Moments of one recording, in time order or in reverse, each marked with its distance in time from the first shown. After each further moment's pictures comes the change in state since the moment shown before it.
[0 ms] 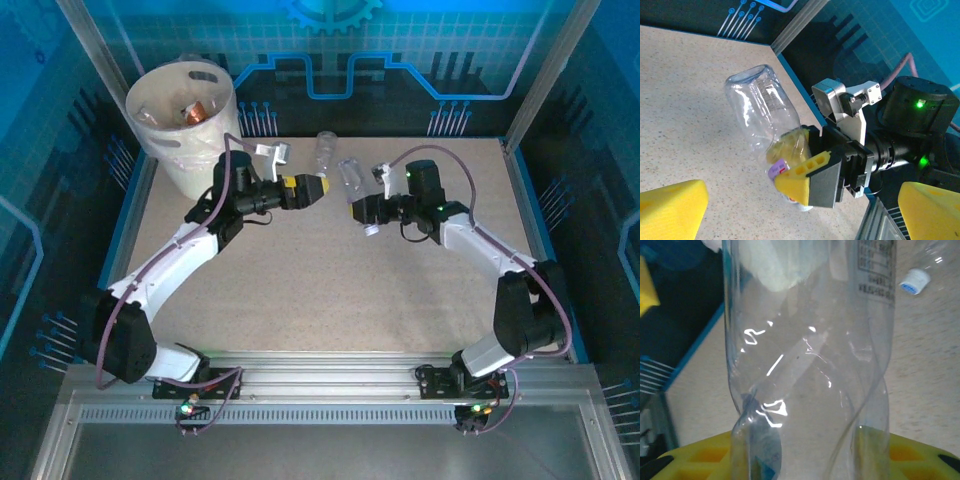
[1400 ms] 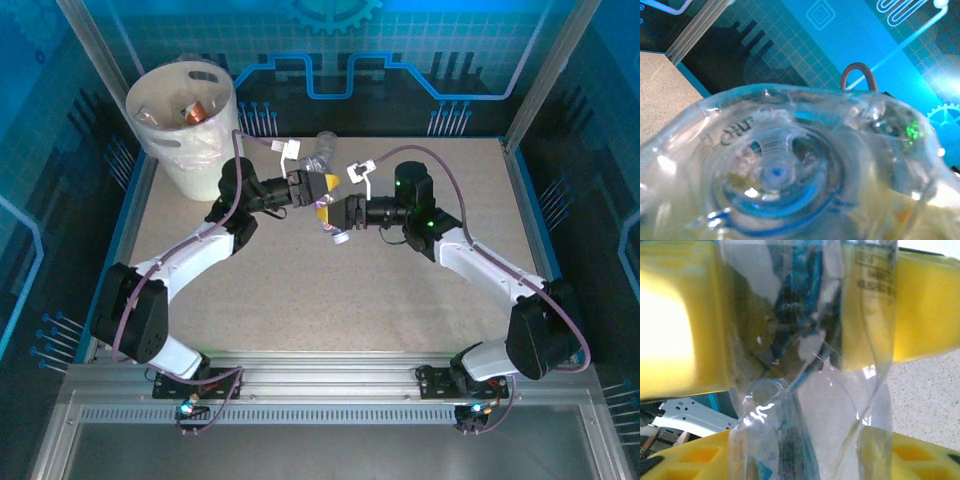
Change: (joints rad) left arm -0.032 0.117 -0.076 0.600 0.243 -0.320; right arm 0.173 -0.111 -0.023 0.300 -0.245 0.372
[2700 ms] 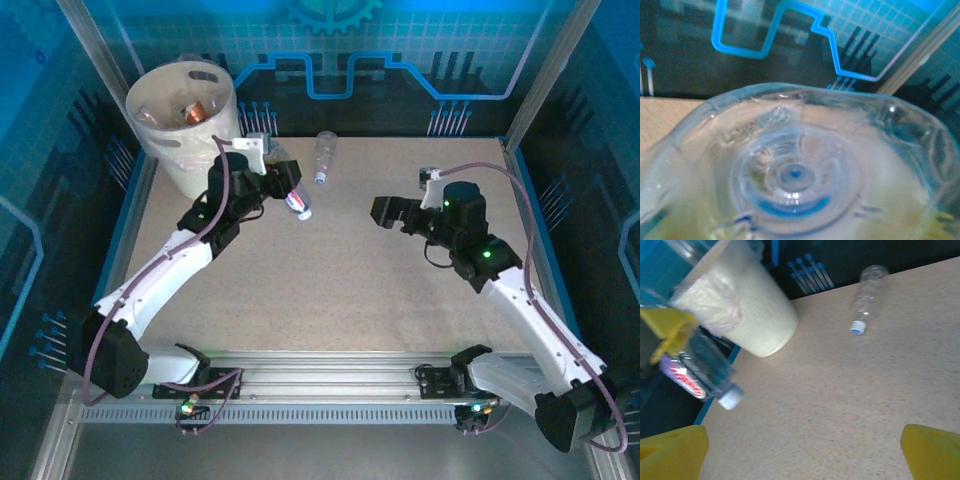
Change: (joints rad) left arm -0.003 -0.201 0.111 -0.672 -0.819 0.503; right arm -0.137 -0.407 -0.090 -0.470 0.651 -0.087
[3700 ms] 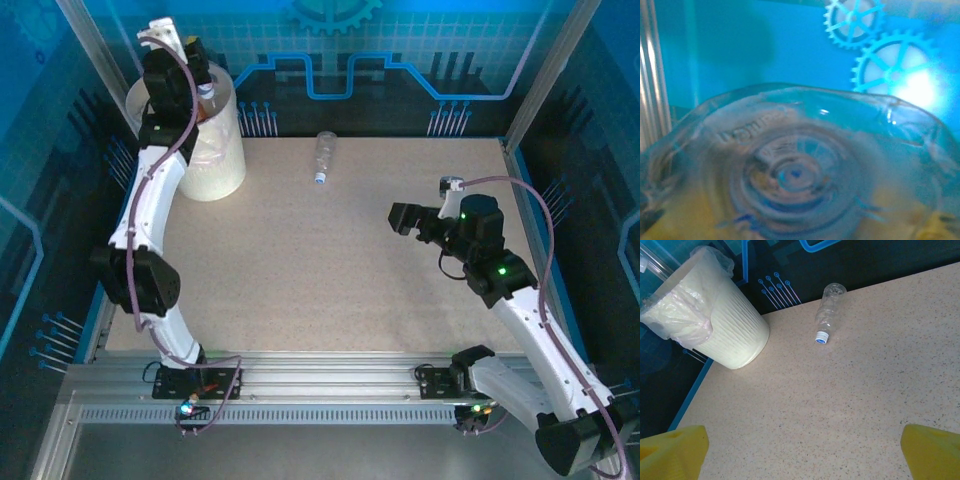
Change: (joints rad) left arm 0.385 0.507 0.816 0.024 -0.350 0.307; right arm -0.049 -0.119 -0.057 -0.055 0.067 -0.043
